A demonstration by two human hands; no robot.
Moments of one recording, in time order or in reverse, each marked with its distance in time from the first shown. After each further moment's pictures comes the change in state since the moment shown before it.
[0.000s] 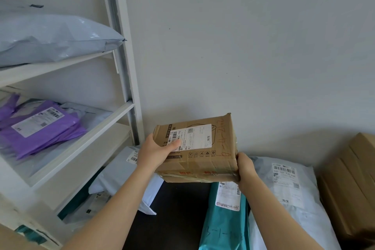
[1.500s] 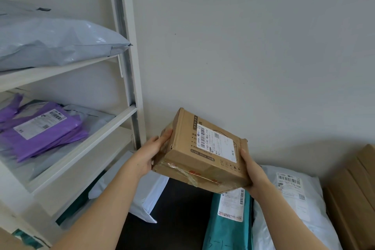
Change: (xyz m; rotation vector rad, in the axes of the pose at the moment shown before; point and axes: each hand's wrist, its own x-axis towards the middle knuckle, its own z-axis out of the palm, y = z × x) left_hand 0.002 0.027 -0.027 -0.391 -0.340 -0.274; right_hand 0.026 -0.005 -0.017 0.011 -0.164 -0.045
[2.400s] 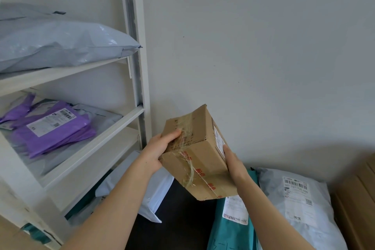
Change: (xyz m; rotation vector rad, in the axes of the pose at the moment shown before) left_hand 0.001 0.003 -0.002 -0.301 -0.058 0.046; right_hand -0.013 -0.006 0.058 -0.509 0.012 -0.143
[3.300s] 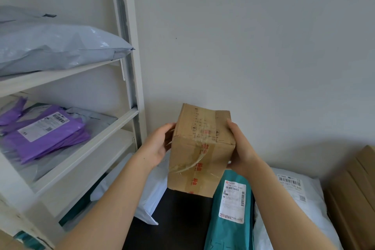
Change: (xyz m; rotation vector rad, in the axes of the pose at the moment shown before) left_hand -0.007 0.013 0.024 0.047 -0.019 0.164; right_hand -0.029 -0.044 -0.038 0.487 -0.257 -0.041
